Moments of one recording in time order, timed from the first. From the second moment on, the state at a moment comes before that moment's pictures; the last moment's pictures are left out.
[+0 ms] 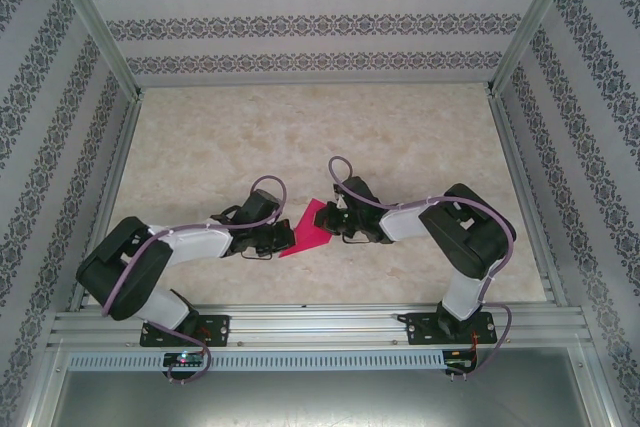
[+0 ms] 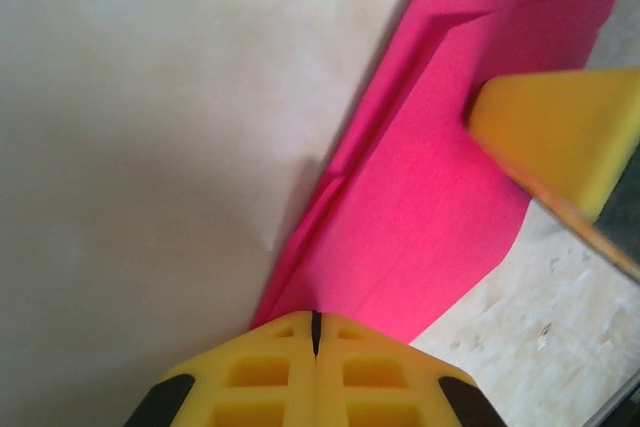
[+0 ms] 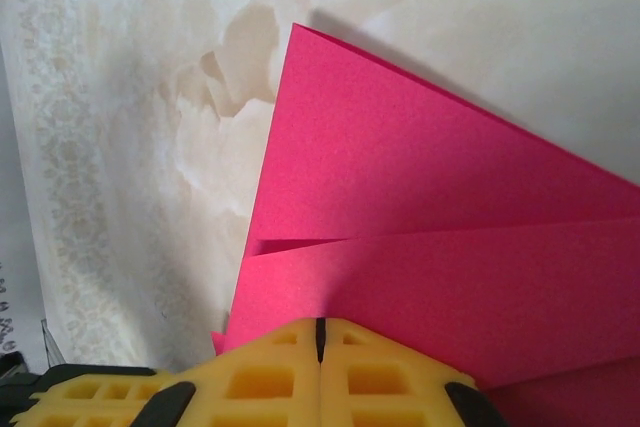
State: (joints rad) left arm -0.62 1.47 0.57 -0.10 0.30 -0.88; right arm 0.67 1.78 0.68 0.32 -0.39 1.00
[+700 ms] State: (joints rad) left arm -0.62 1.66 0.69 -0.02 0.44 -0.90; right arm 0.63 1.79 0.67 0.36 -0.43 1.00
